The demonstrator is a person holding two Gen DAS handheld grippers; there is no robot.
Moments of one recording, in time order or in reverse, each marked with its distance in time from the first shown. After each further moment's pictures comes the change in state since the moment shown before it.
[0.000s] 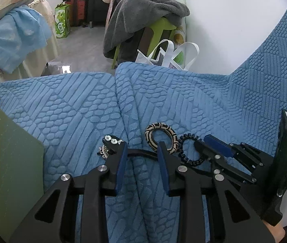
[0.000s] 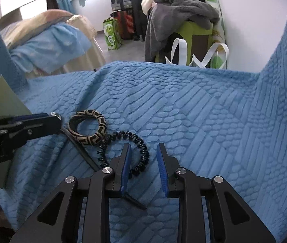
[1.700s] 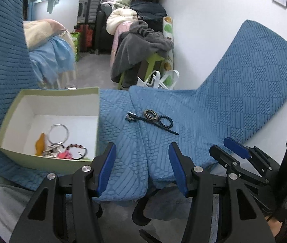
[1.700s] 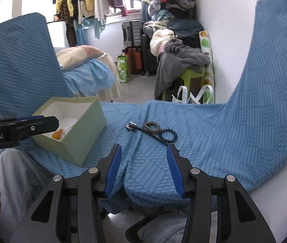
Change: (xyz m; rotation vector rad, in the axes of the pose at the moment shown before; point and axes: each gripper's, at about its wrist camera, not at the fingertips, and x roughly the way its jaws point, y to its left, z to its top) left arm -0.215 0.004 -0.097 0.031 -0.184 -0.016; right arm -0.221 0.087 -0.069 0.025 -0.241 0.021
